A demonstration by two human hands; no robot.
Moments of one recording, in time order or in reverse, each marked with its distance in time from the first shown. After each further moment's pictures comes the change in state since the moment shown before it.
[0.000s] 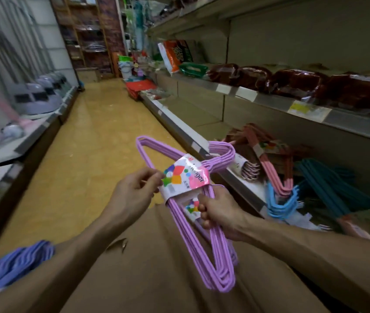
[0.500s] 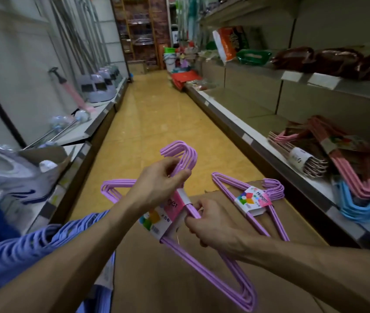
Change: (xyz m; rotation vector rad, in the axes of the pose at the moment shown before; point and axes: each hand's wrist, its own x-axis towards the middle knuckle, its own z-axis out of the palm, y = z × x) left_hand -0.021 -0.042 -0.094 0.309 -0.044 -0.036; right_hand -0.055 0.018 0.138 -0.514 -0.275 -0.176
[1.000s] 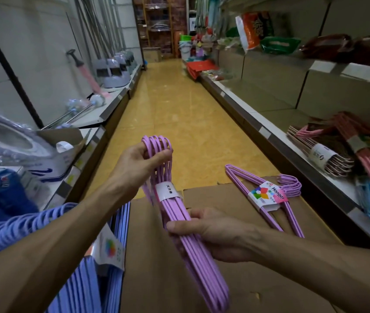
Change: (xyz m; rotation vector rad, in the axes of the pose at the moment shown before) left_hand -0.016 -0.042 -0.039 -0.501 0.206 -0.213; right_hand 0.000 -0.007 0.032 0.631 -0.554 0.319
